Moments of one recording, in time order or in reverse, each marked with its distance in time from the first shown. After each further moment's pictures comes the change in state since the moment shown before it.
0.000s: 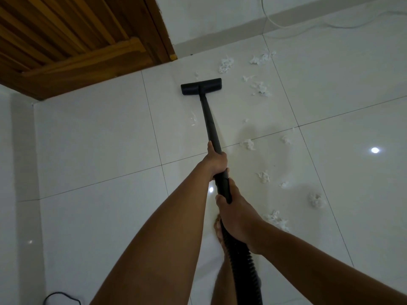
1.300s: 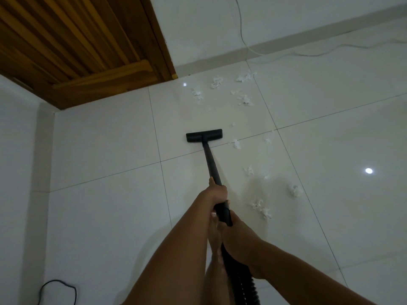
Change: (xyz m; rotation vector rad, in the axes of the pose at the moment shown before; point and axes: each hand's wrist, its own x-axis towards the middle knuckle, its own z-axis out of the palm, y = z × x) left_hand -0.156 -0.125 0.104 -0.090 -0.060 -0.130; right_hand -0.167 0.135 0.001 0.106 -0.055 0.079
